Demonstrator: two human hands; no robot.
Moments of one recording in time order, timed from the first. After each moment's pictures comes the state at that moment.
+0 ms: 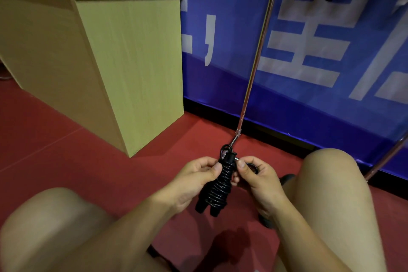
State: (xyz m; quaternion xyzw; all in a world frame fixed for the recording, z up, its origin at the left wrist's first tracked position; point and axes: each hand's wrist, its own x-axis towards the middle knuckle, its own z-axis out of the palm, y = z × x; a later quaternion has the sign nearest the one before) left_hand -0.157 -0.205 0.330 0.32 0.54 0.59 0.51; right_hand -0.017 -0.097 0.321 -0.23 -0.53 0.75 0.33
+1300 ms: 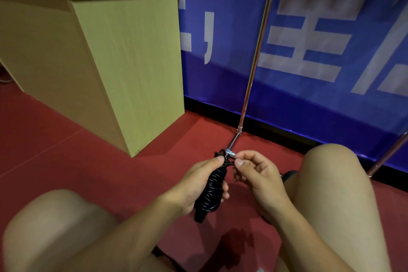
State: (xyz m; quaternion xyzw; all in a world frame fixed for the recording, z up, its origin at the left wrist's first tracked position) left_hand -0.149 -0.205 0.336 0.26 0.57 0.56 0.55; right_hand -0.015 -0.107 0.329 -0.21 -0.57 0.70 0.37
